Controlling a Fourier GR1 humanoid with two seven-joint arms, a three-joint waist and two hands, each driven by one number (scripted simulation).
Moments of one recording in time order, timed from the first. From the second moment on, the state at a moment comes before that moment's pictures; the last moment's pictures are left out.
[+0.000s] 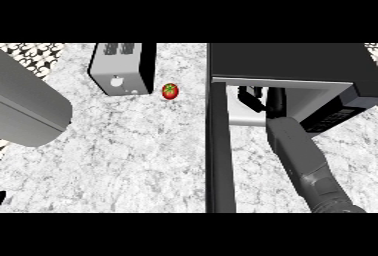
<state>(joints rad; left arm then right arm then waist) 0.58 0.06 0.35 -2.03 0.31 -0.52 -0.29 -0.83 -0.11 -0.14 -0.35 0.05 -0.50 -0.78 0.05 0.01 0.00</state>
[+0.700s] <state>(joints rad) 0.51 0.08 0.37 -1.97 0.29 -0.54 -0.31 -0.96 -0.17 -0.16 -0.18 0.13 -0.75 -0.75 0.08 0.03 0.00</state>
